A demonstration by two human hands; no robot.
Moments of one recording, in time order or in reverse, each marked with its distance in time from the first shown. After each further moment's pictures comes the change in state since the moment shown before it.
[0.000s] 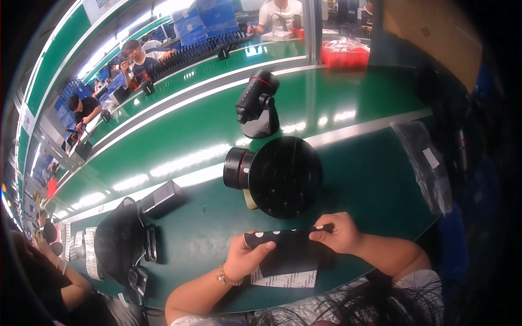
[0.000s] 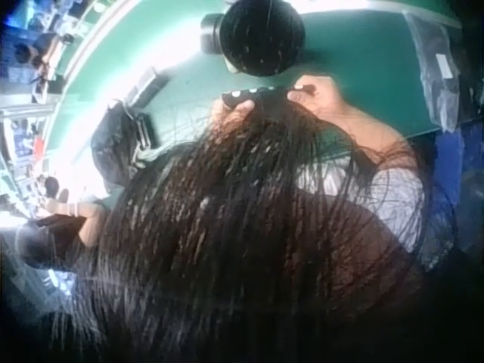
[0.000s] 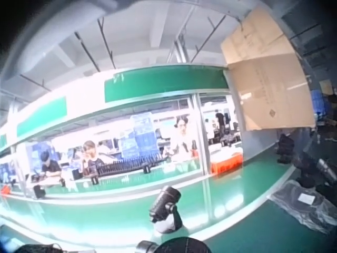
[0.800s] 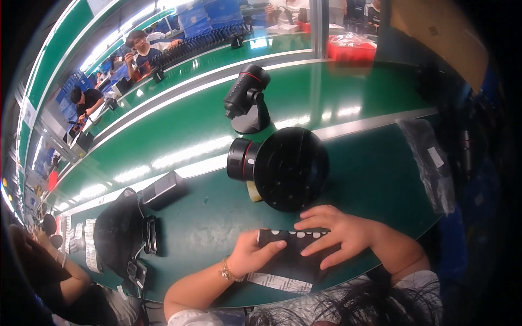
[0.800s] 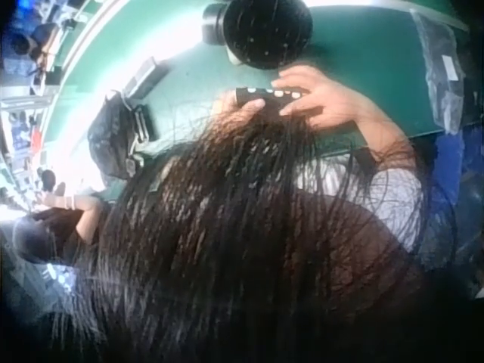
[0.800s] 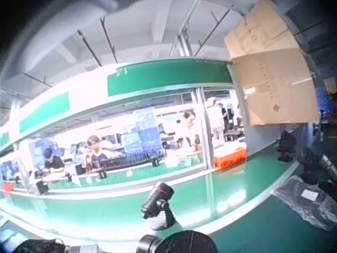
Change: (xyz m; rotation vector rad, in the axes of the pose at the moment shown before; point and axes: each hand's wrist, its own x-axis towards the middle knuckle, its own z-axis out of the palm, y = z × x) left_hand 0.002 0.009 0.001 0.424 -0.193 0.088; right_hand 0.018 -0.009 -0.022 -0.040 -0.586 -0.342
